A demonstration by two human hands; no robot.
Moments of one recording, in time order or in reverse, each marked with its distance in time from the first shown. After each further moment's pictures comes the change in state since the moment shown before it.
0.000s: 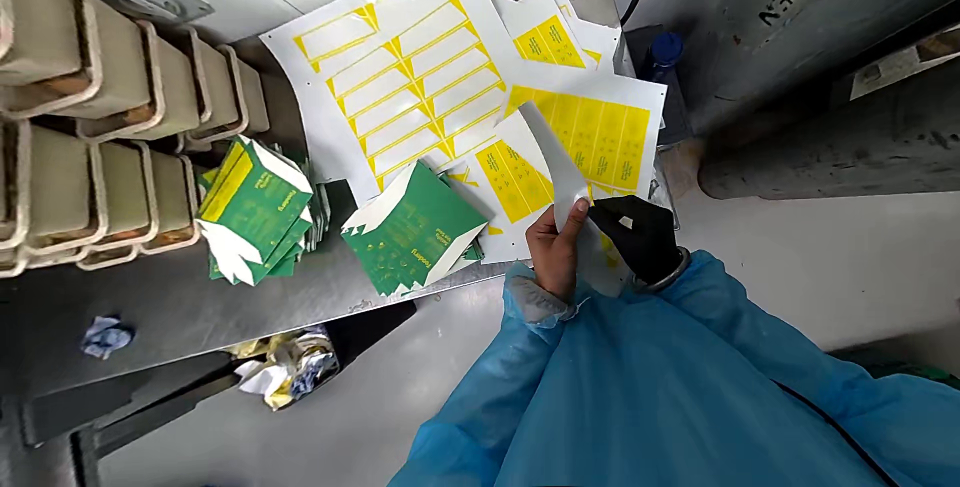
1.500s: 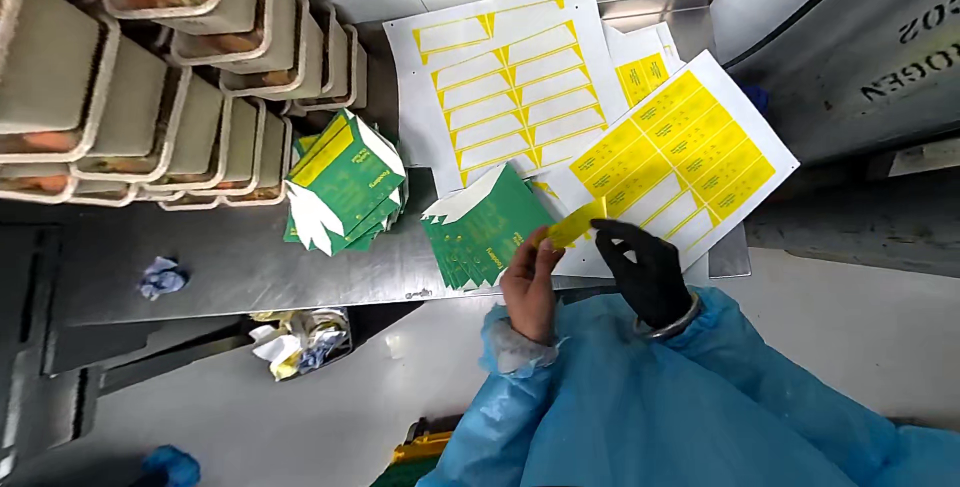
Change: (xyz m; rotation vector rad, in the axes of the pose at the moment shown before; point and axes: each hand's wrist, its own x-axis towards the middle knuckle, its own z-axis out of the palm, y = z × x) left_hand 0.000 0.045 -0.160 -0.012 0.228 0.041; right_hand 0.020 -0.092 0.117 -0.113 -0.241 0.048
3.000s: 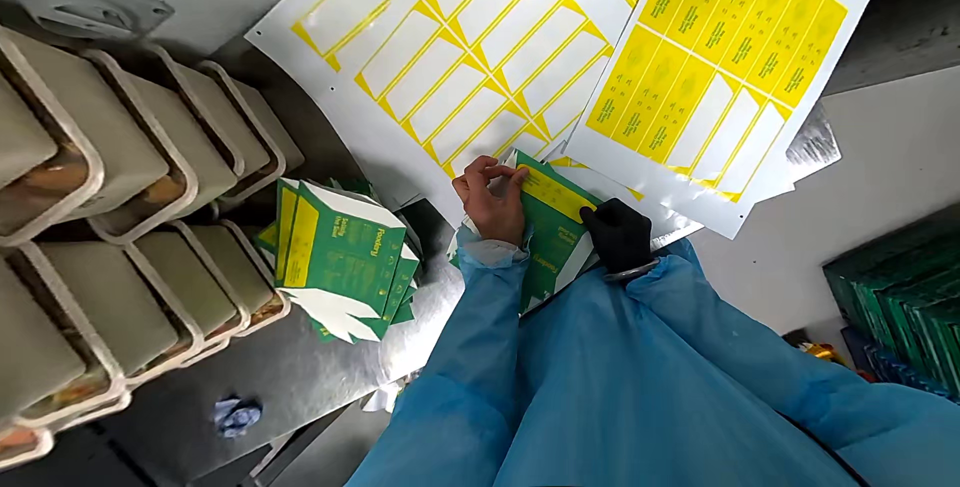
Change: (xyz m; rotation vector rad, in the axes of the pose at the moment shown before) left_hand 0.232 -0.056 -0.088 0.795 -0.193 0.517; right_hand 0.026 0.041 0.191 -0.007 0.366 0.784
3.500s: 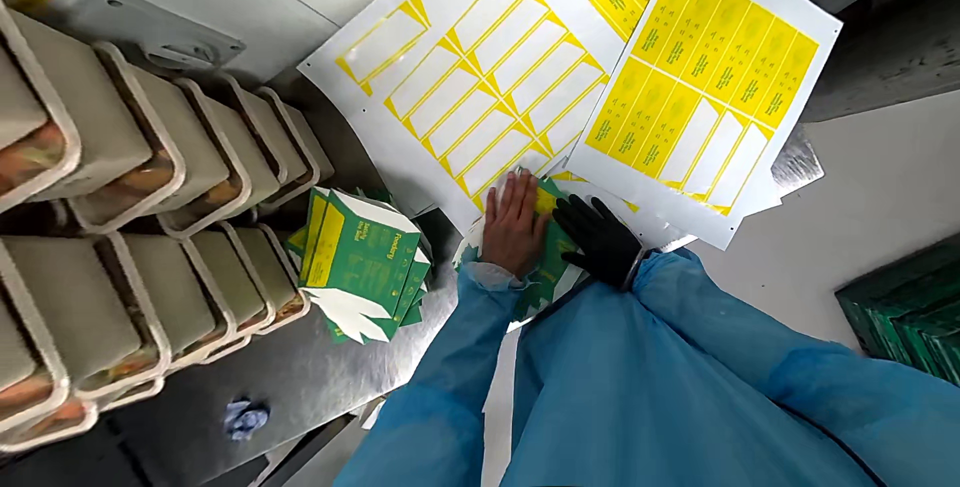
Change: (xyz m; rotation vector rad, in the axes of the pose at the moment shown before) left_hand -0.022 -0.006 -0.024 0.573 -0.533 0.466; right_hand 0.019 0.016 -0.008 -0.612 -0.435 -0.941
